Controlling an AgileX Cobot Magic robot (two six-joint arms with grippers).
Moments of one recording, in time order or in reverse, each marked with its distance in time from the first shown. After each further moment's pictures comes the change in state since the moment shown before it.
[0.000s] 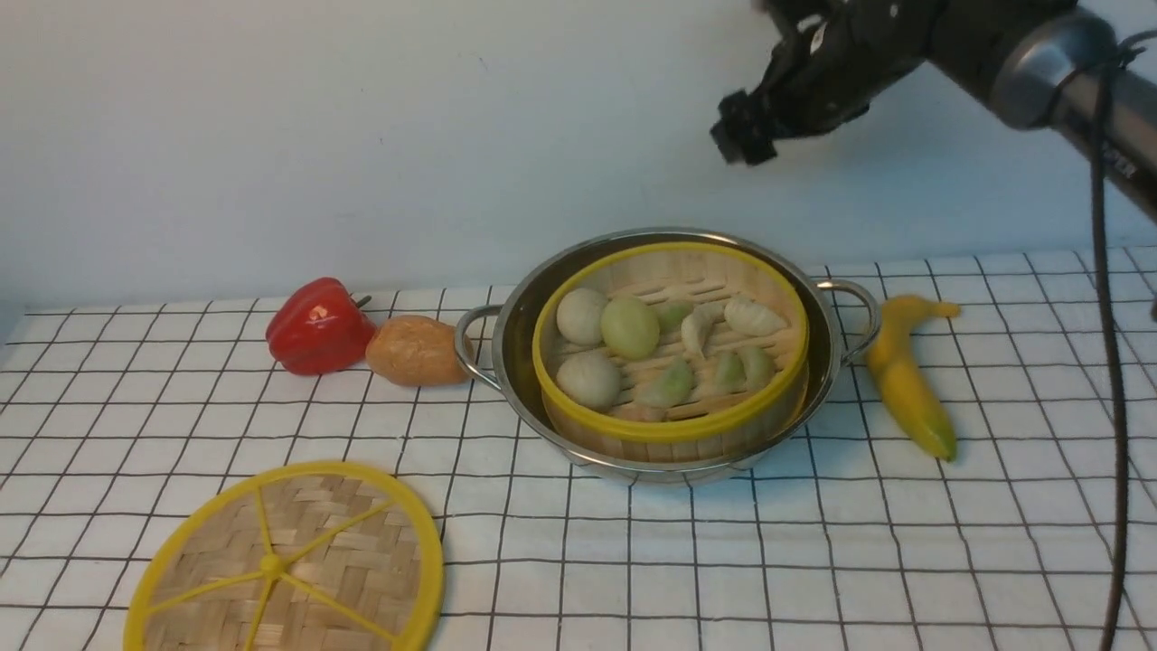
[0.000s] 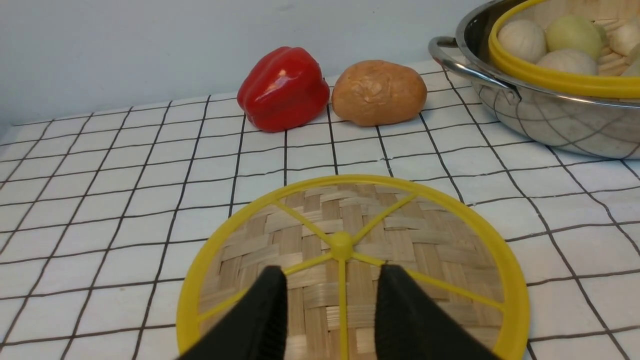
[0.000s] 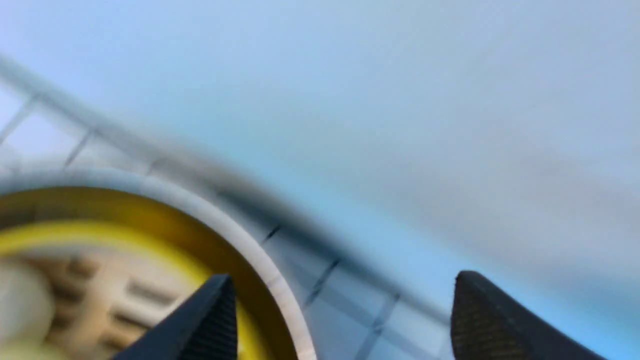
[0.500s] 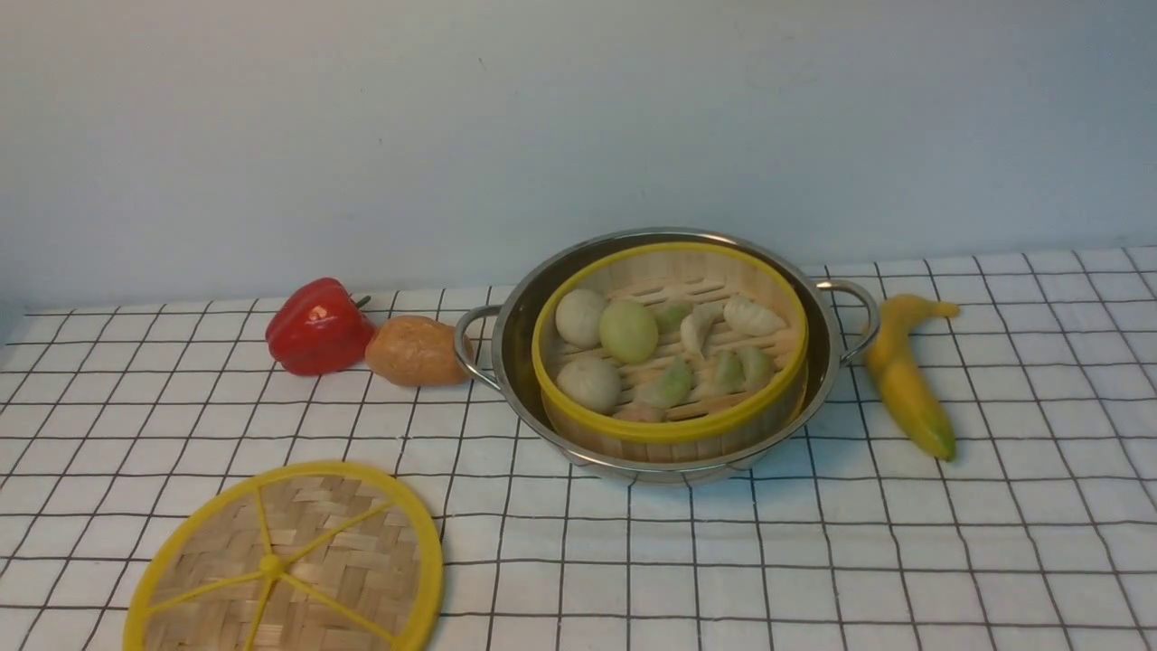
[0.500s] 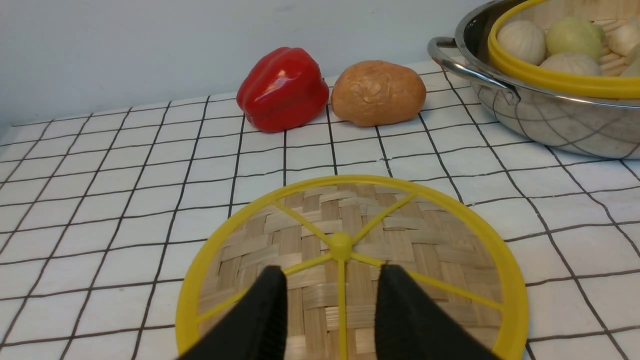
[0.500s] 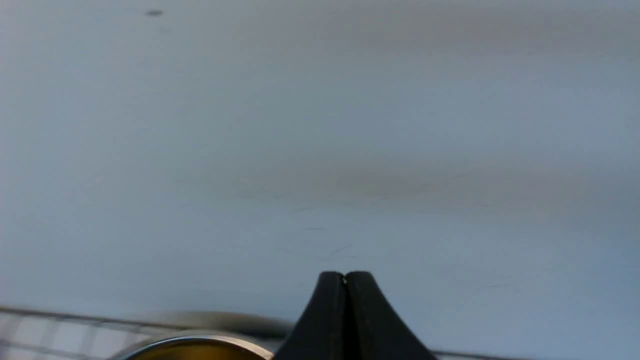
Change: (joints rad) right arm 0.007 -0.276 -0.116 -0.015 0.197 0.342; left arm 0.000 0.000 0.000 0.000 0.000 0.000
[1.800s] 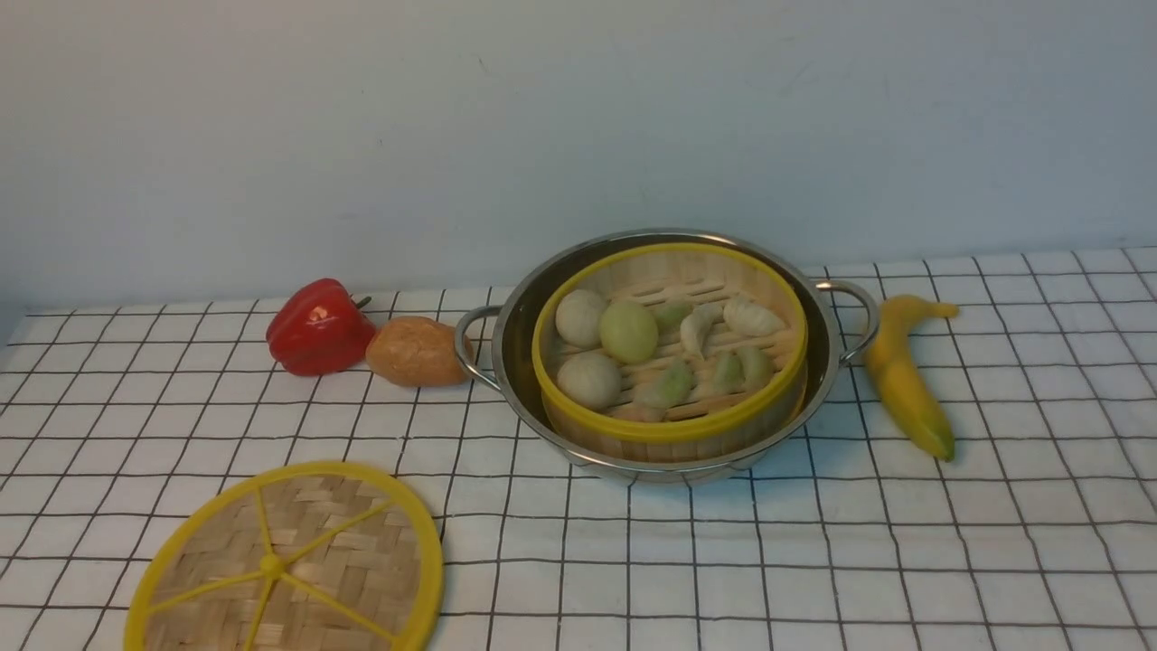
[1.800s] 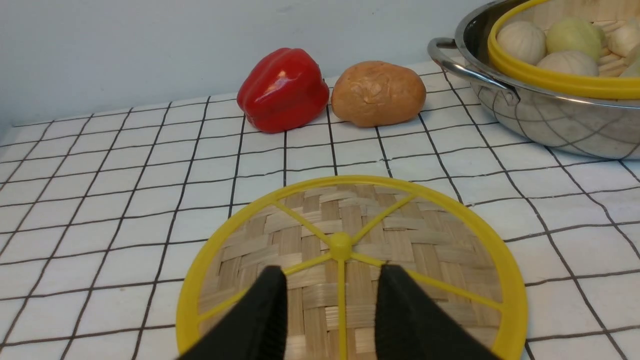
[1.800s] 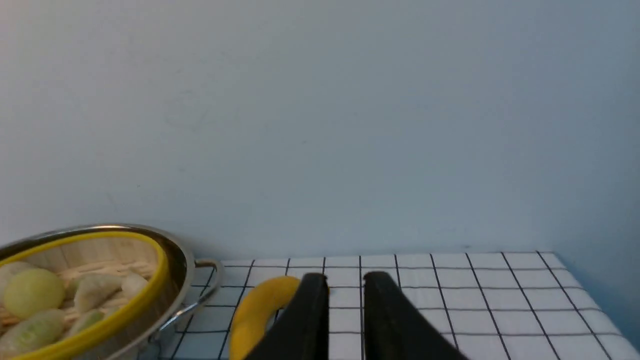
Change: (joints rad) right arm -0.362 -1.826 2.372 0.271 -1.061 -0.381; left arm 0.000 0.000 0.000 0.000 0.000 0.000
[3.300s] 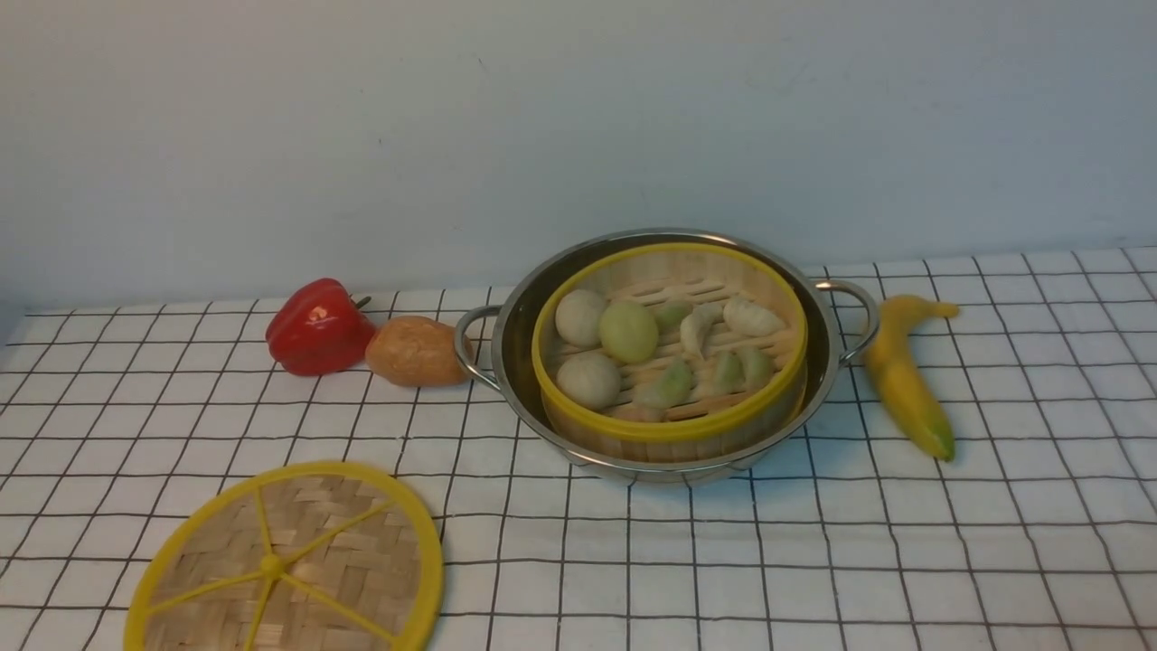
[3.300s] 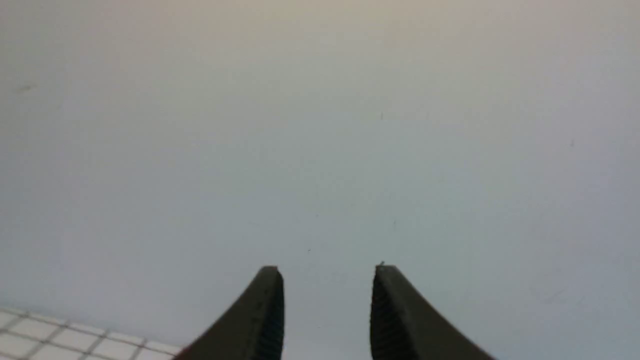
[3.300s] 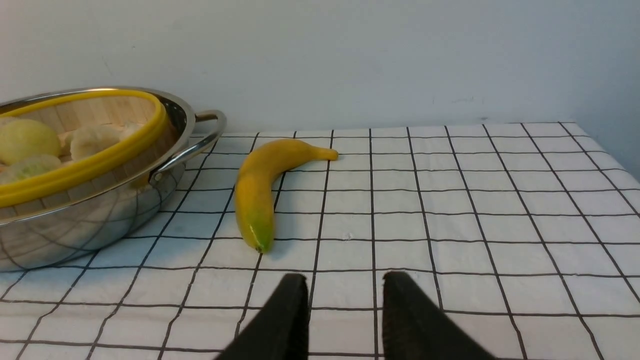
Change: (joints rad) right arm 0.000 -0.203 0.163 -0.031 0.184 0.025; left arm 0.000 0.000 -0.017 -0.295 -0.522 -0.206
